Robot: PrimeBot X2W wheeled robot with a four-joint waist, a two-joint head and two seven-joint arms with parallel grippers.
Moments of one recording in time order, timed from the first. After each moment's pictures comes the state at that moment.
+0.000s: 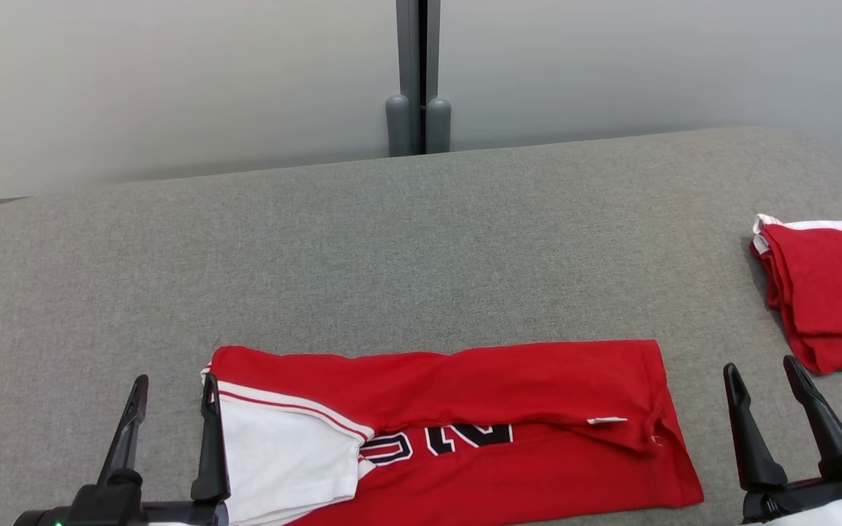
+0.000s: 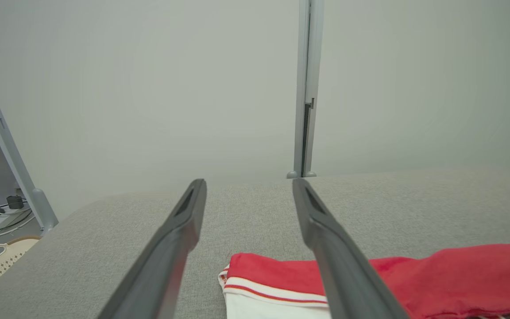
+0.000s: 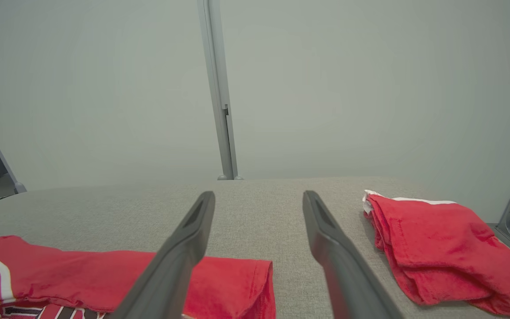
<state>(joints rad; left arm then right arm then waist) 0.14 0.26 -0.24 -0.10 -0.29 0.29 -0.26 0.13 -0.24 0.09 -0.02 0.31 0.13 -0.19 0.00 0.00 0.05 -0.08</state>
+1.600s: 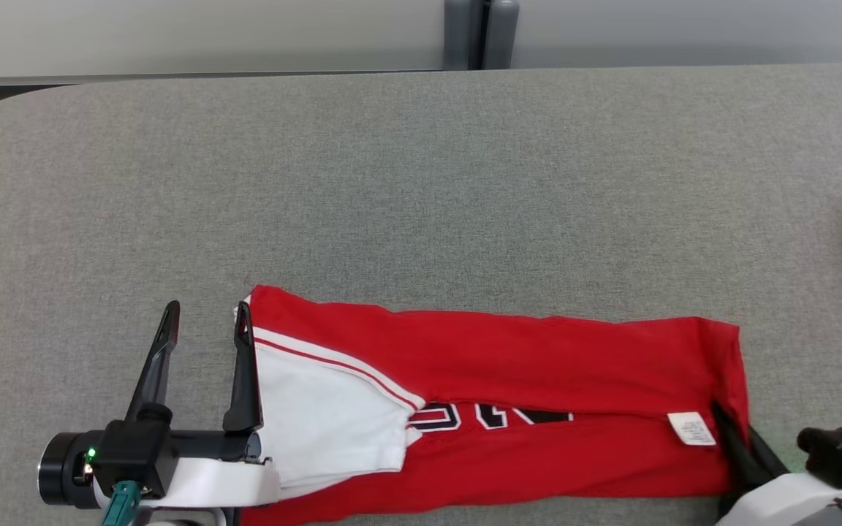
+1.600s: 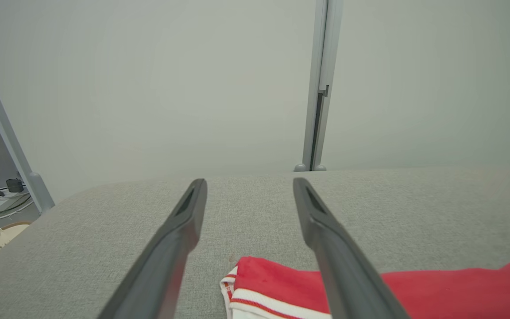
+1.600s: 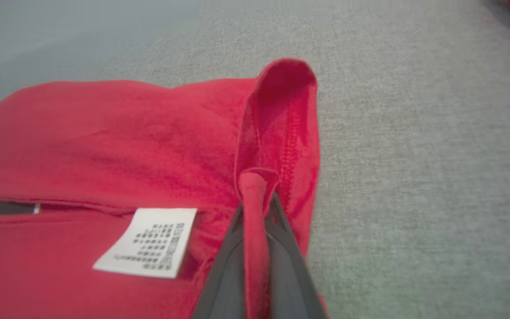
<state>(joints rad) -0.01 0.14 -0.21 -0.06 -0.19 0.19 -0.26 -0.07 -0.24 0.19 0.50 0.41 0.14 -0.16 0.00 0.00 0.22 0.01</state>
